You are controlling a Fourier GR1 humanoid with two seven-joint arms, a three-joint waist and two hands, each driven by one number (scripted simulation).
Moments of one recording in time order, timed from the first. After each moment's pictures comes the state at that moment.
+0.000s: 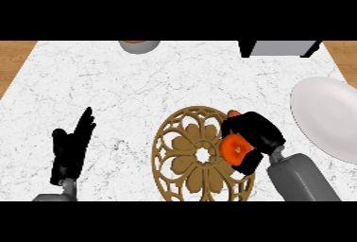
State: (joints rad) left arm -0.01 0.16 -0.06 -1.50 -0.03 0.19 0.23; right arm -0.31 -0.26 0.31 -1.37 0.87 0.32 -0.10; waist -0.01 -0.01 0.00
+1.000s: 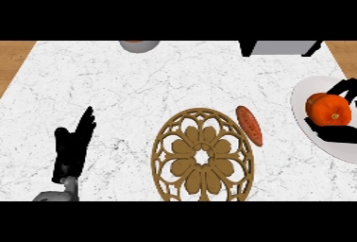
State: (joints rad) left arm -0.02 0.15 -0.04 -1.47 -0.04 0.18 0.22; right arm -0.20 -0.42 -0.22 -1.63 0.74 0.03 -0.01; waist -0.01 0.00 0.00
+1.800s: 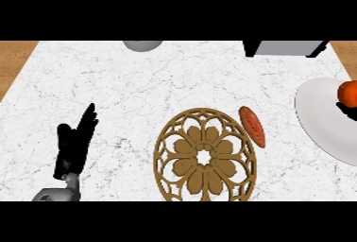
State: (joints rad) left arm -0.04 0.13 -0.03 -1.48 -0.06 0.16 0.23; right arm -0.43 -0.58 -0.38 -1.02 0.74 -0.06 -0.18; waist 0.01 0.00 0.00
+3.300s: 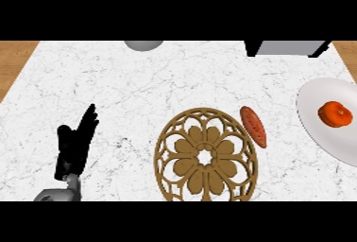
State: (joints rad) left arm -0.04 0.12 -0.02 -1.47 -0.07 0.15 0.22; right arm -0.66 -0.79 -0.62 -0.25 0.47 0.40 -0.71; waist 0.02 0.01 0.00
